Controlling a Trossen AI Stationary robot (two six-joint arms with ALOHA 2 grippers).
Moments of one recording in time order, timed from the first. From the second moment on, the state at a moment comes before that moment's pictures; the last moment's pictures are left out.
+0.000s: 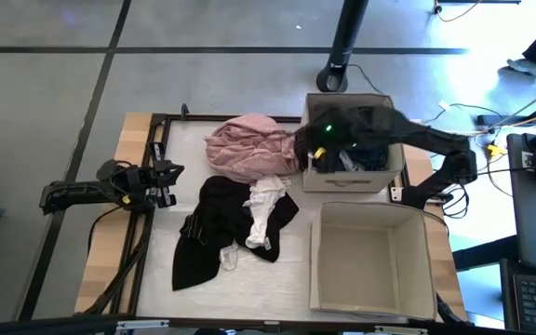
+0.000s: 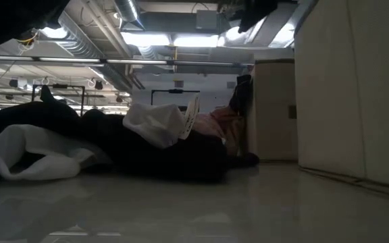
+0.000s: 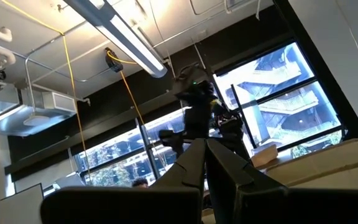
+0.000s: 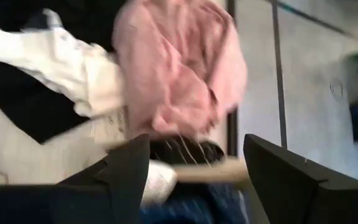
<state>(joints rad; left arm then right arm) 0.09 0.03 0.02 0.59 0.01 0.42 -0.17 1.55 1.76 -1.10 0.21 -0.43</state>
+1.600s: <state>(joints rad) 0.09 0.03 0.02 0.59 0.01 0.42 -0.16 1.84 1.75 -1.31 0.41 -0.29</state>
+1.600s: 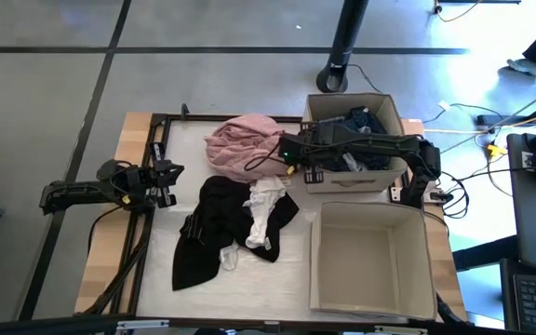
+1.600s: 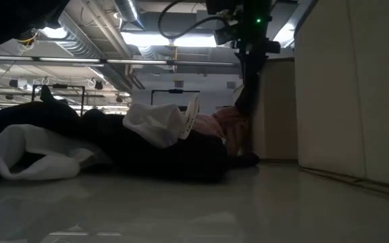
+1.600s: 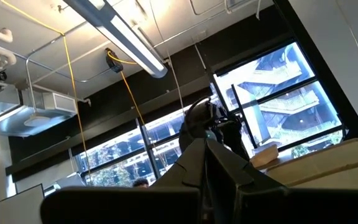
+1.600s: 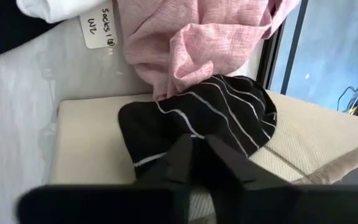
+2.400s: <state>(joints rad) 0.09 0.03 0.02 0.59 0.01 0.42 0.17 1.82 2.18 -1.47 0.44 -0.24</state>
